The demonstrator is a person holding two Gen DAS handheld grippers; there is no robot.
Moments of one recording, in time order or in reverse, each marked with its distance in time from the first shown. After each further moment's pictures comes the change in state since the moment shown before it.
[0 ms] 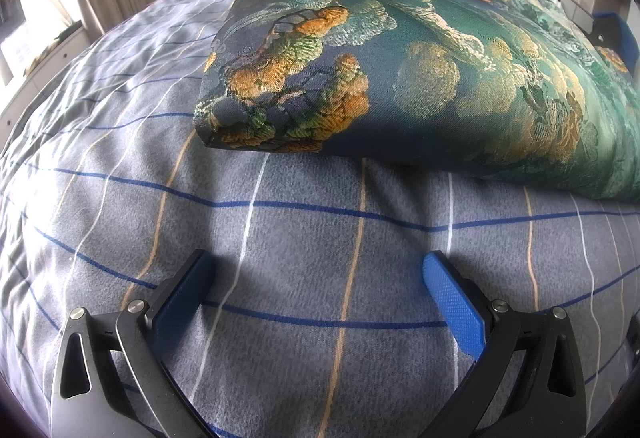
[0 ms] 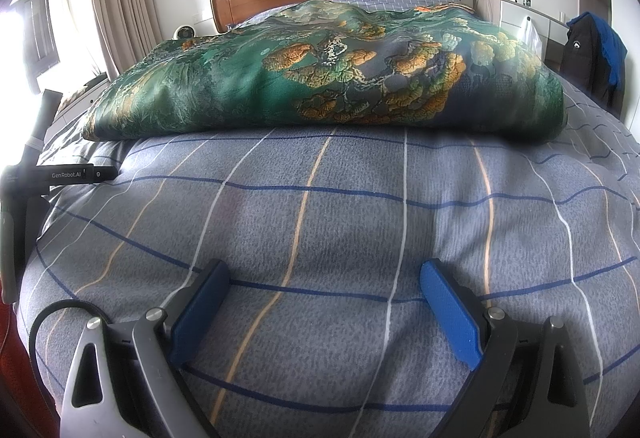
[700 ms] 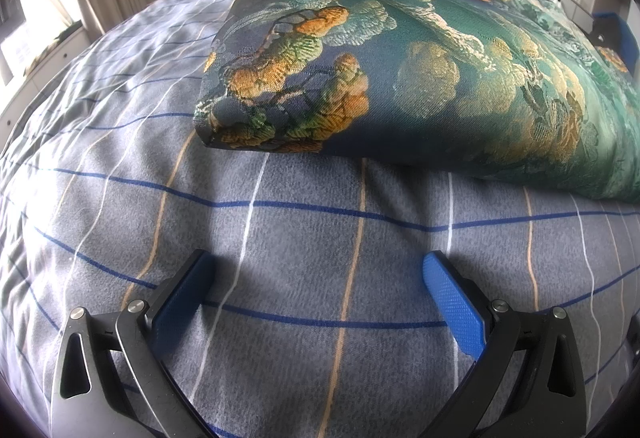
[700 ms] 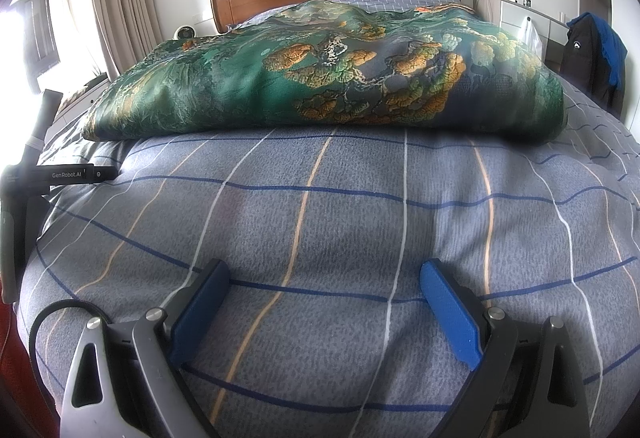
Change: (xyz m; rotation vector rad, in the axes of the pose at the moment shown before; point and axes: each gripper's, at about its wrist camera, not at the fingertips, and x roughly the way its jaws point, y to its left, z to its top) left arm 0.000 0.002 -0.002 0.000 0.000 0.000; right arm 0.000 0.000 0.000 0.000 -0.001 0.000
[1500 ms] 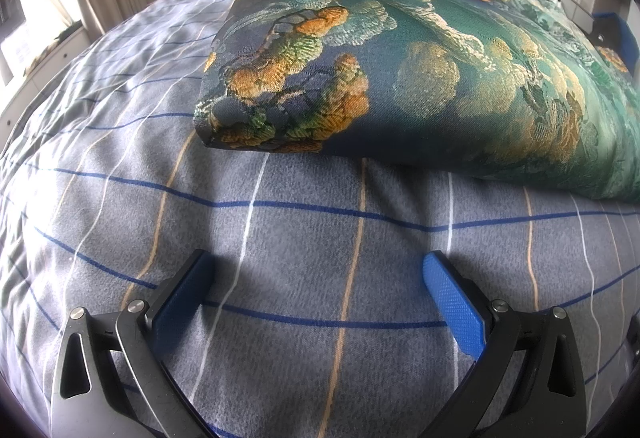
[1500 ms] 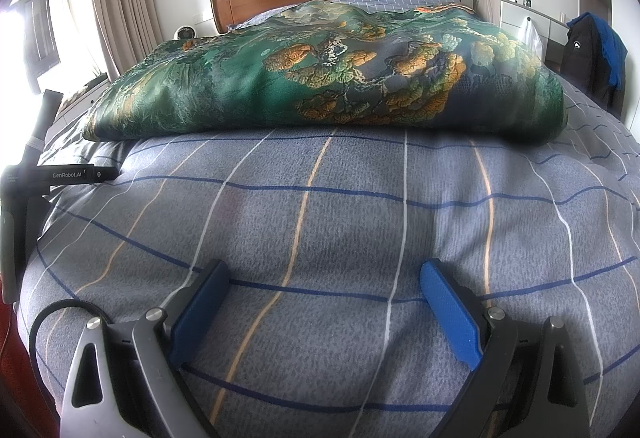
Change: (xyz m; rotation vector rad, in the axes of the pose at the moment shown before) left arm 0.000 0.000 0.000 0.000 0.000 0.000; right arm 0.000 0.000 0.000 0.000 -0.002 0.000
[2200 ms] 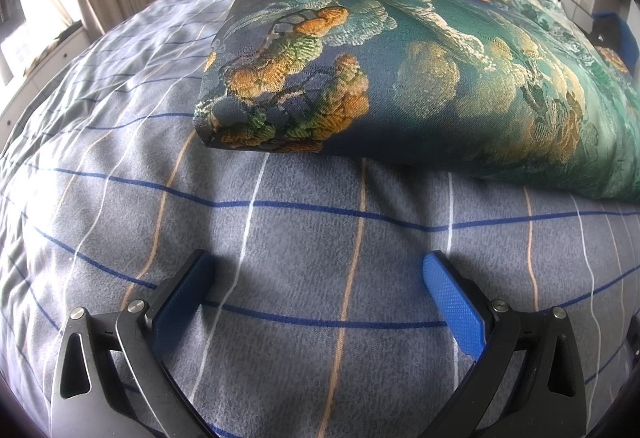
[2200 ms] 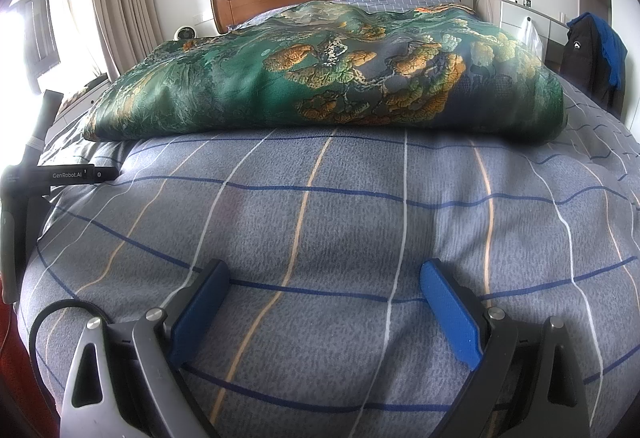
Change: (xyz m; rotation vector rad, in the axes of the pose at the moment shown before) left arm 0.000 0.000 0.000 0.000 0.000 0.000; right arm 0.000 0.000 0.000 0.001 -0.001 0.001
